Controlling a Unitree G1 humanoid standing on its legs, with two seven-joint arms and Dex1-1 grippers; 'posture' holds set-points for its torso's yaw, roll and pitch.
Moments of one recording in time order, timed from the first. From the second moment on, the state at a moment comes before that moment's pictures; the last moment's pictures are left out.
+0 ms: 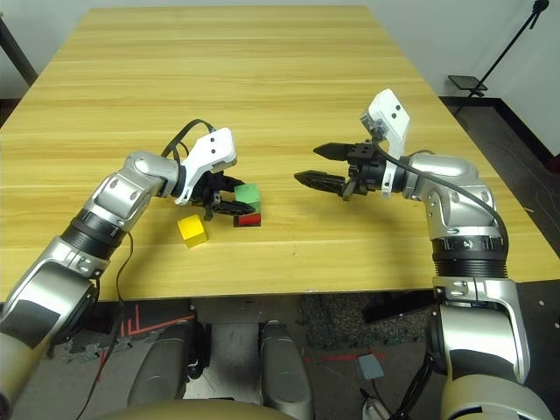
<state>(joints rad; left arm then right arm) -0.87 0.33 -0.41 0.34 -0.09 0.49 -1.09 -0.65 -0.72 -0.05 0.29 0.34 0.53 1.20</state>
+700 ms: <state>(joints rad) -0.55 0.66 -0.23 -0.44 -0.23 1.21 -0.86 -0.74 -0.69 -0.01 0.42 0.33 0.47 1.22</state>
